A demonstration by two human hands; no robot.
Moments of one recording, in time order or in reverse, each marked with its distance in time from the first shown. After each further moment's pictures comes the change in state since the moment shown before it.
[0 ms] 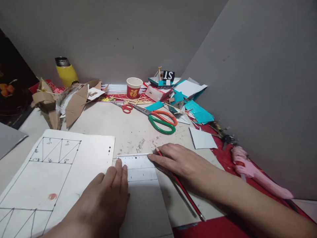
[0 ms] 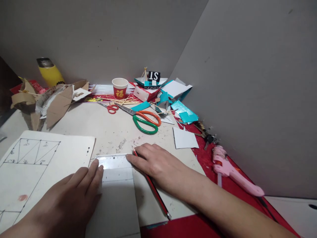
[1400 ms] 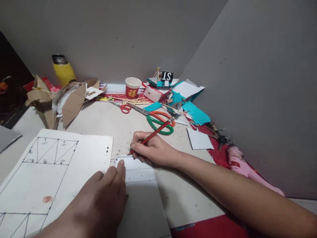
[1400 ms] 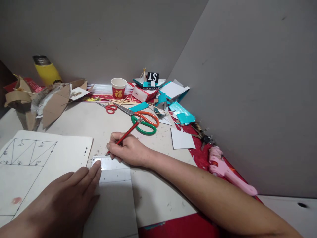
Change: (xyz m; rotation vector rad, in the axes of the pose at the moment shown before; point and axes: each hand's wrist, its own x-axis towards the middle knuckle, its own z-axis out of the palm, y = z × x) left_hand 0.007 -0.006 -0.005 0.012 0.099 0.000; right_hand 0.082 -0.005 0.014 1.267 0.076 0.469
